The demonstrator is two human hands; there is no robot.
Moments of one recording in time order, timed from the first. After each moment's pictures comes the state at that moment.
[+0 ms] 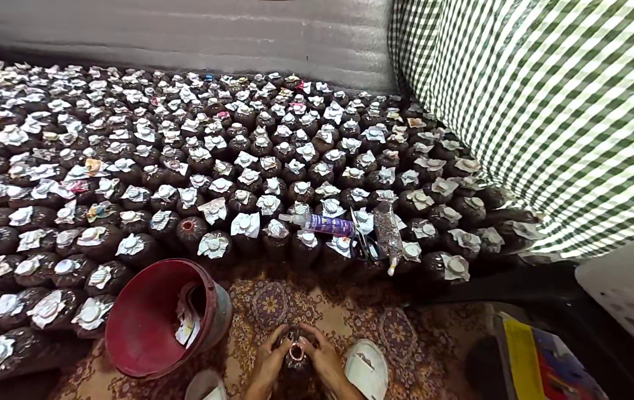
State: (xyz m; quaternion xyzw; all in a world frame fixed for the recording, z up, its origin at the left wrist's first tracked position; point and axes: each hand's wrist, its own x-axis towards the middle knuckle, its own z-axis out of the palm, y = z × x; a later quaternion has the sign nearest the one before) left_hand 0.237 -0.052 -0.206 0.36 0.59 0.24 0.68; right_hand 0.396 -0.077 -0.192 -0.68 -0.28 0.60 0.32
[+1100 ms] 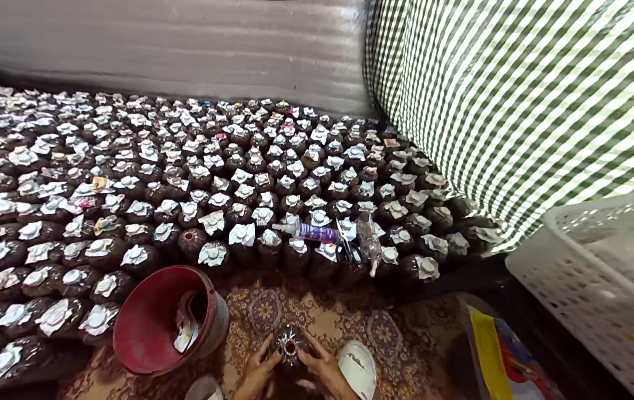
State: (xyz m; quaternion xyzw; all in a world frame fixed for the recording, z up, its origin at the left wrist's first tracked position) left_hand 0.211 -0.073 -0.216 0.33 0.55 0.26 0.73; right_hand 0.403 -0.110 -0.186 -0.62 -0.12 0.67 0.39
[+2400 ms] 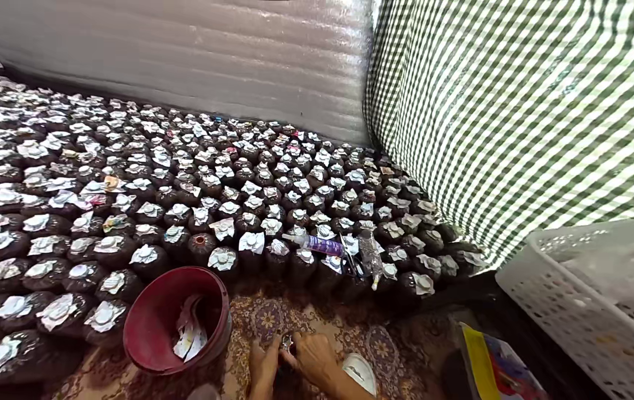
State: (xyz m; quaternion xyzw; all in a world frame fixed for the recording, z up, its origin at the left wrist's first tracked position) left_hand 0.233 -0.045 -0.184 0.30 0.71 0.28 0.57; right_hand 0.372 -0.046 -0.138 -0.64 -0.71 0.23 -0.16
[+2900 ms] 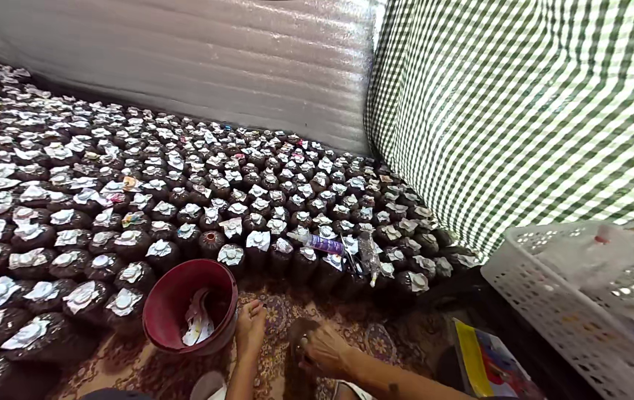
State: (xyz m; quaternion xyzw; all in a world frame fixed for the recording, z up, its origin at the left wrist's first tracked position) left_hand 0.188 -0.018 -0.115 0.39 0.64 0.40 0.53; right_hand 0.389 -0.053 -0.072 -0.50 -0.80 0.21 -0.24
